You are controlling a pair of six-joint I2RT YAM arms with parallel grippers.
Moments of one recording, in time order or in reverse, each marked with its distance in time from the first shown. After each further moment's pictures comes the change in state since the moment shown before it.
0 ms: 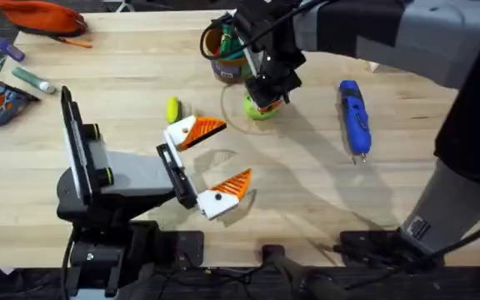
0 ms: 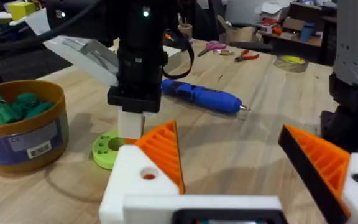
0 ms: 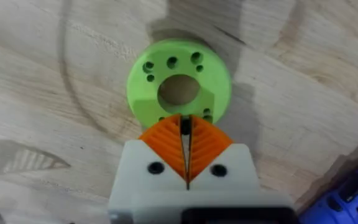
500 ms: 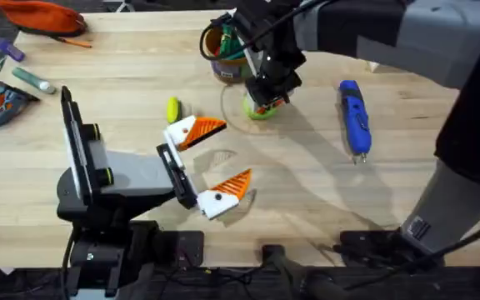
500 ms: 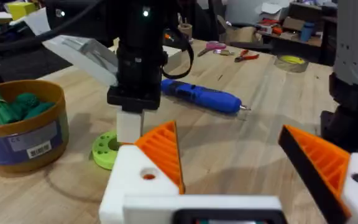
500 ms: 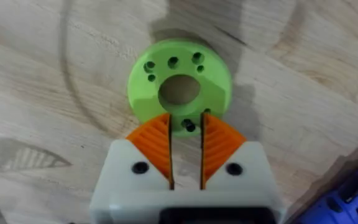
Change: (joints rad) left arm 0.000 0.000 0.000 0.000 0.000 0.000; right arm 0.001 -0.003 -0.001 0.005 0.007 0.000
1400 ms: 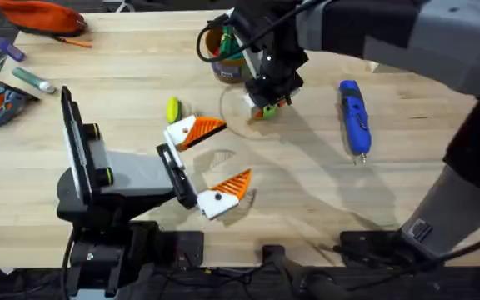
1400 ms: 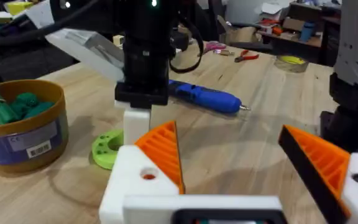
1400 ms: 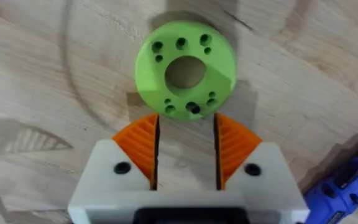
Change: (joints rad) left arm 0.000 0.000 0.000 0.000 0.000 -0.002; right arm 0.020 -0.034 0.000 -0.053 0.000 -0.001
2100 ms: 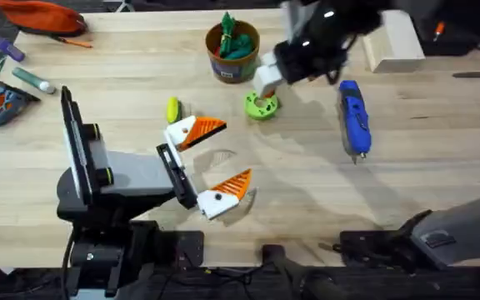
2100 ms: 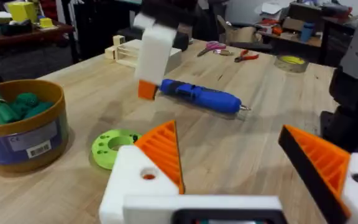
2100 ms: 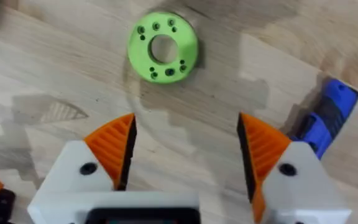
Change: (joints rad) left arm 0.000 0.000 0.000 0.000 0.000 0.000; right arm -0.071 -0.273 -0.009 -0.100 -0.021 0.023
